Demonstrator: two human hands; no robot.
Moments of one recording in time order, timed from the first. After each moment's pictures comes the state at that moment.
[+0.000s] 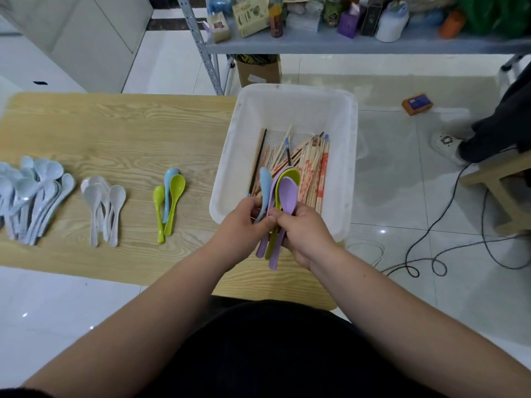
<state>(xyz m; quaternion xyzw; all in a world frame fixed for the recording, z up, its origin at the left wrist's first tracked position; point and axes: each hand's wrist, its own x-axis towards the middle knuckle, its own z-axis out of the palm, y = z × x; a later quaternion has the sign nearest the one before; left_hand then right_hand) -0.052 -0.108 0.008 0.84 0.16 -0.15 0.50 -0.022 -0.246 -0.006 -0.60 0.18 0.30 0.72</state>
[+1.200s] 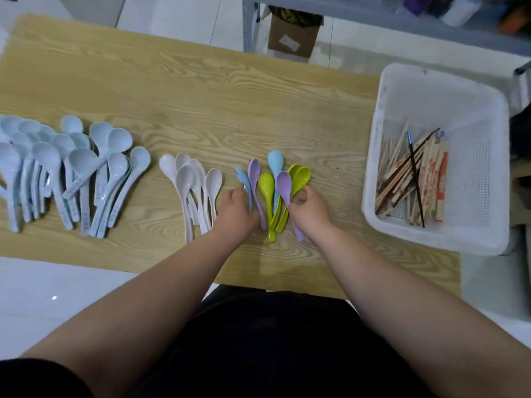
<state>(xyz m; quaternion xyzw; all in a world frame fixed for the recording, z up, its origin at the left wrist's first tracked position) -0.056 0.222 -0.102 0.86 0.20 -0.21 0.42 -0.007 0.049 -0.113 -0.88 0.14 0.24 0.39</state>
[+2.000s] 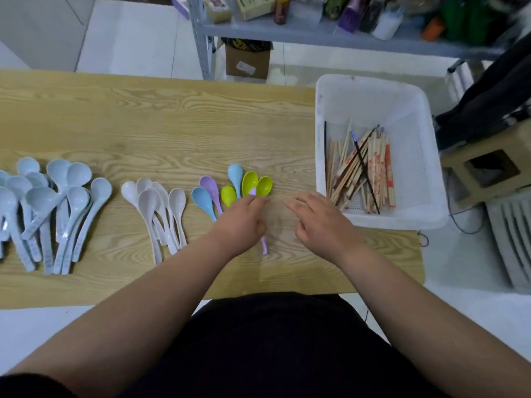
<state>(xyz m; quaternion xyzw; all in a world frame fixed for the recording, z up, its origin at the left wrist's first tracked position) -0.045 0.160 -0.065 0.94 -0.12 -0.13 0.28 -0.046 -0.058 -0.035 -0.96 -0.26 0.06 0.12</state>
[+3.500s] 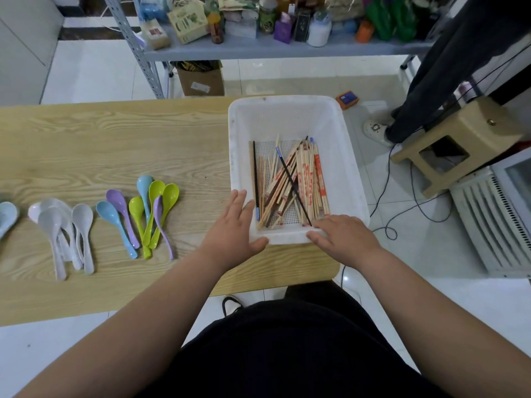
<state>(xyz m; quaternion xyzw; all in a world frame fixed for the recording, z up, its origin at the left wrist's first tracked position) -0.070 -0.052 -0.059 0.96 -0.17 -0.15 0.17 -0.081 -0.338 -0.048 -0.97 -0.11 0.23 0.04</state>
